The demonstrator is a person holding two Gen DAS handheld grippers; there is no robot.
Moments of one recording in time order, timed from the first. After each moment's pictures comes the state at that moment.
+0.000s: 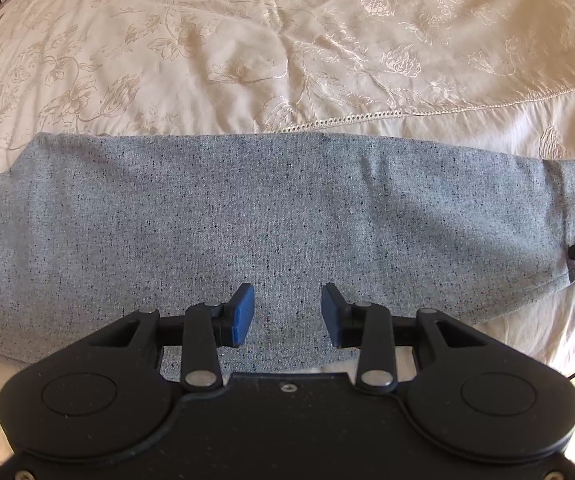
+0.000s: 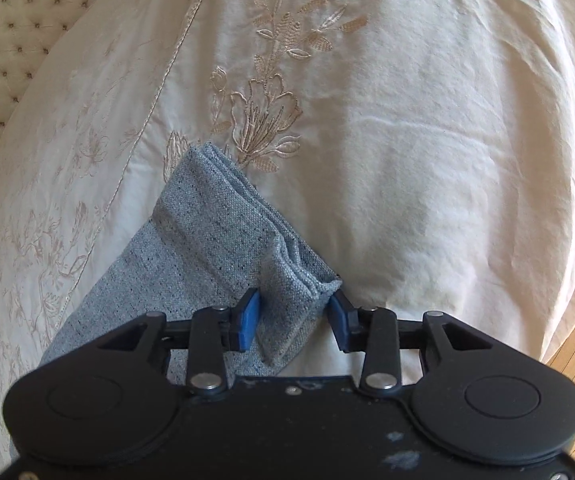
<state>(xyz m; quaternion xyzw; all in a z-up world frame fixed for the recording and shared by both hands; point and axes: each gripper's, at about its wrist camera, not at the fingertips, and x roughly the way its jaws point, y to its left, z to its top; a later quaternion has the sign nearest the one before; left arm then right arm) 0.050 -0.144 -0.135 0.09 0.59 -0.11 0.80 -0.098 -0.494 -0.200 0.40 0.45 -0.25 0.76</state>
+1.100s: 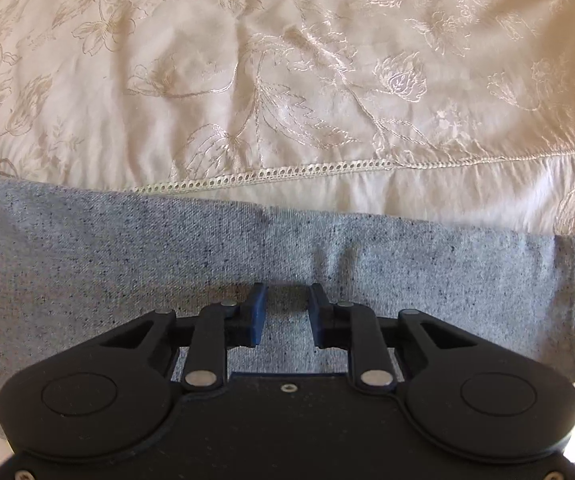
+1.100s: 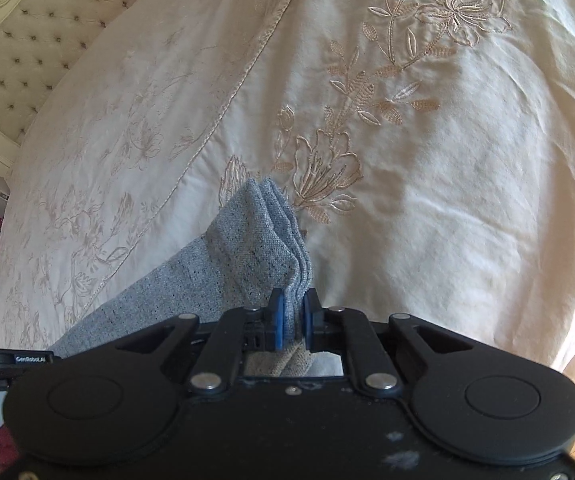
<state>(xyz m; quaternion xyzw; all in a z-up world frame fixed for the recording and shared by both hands) 0.139 -0.194 -0.192 0.04 0.64 -0.11 0.76 -0.081 -0.510 -0.161 0.35 0.44 -0.17 0.81</state>
